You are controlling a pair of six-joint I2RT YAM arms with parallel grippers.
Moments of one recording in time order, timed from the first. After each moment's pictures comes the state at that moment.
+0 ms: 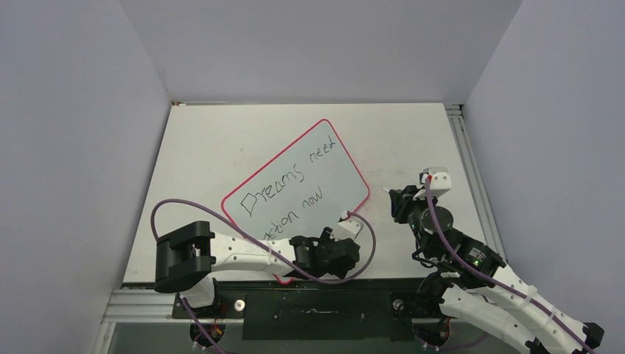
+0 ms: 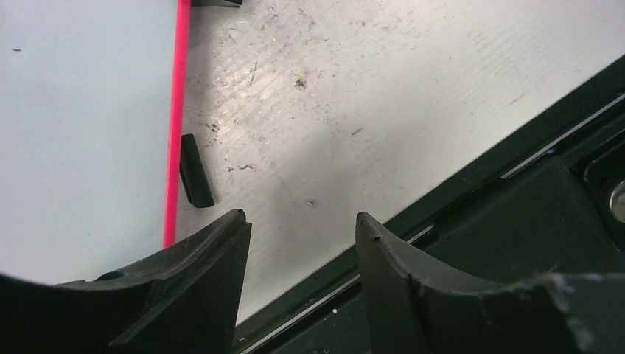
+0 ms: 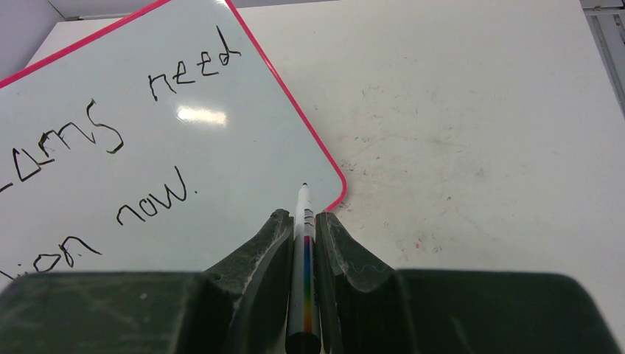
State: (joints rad) left arm -1.41 1.63 0.99 -0.33 -0.44 -0.69; right arm 0.87 0.55 0.73 -0.46 0.64 0.36
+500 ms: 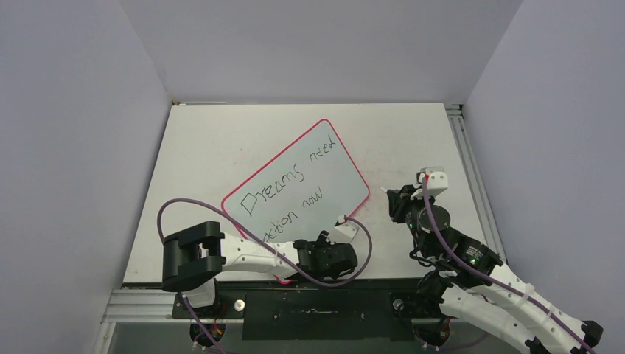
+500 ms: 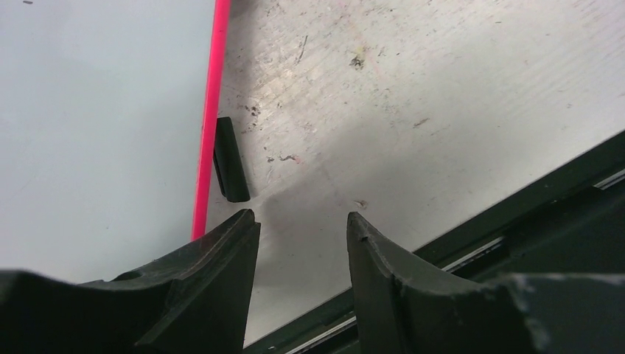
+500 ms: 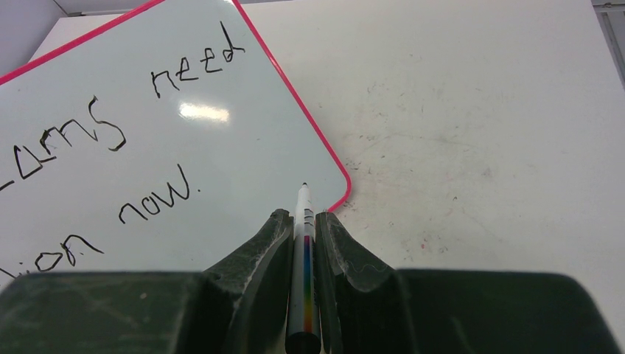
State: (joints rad) left arm -1.41 1.67 0.95 -0.33 -0.52 -0.70; right arm 0.87 0.57 0.72 -0.44 0.64 0.36
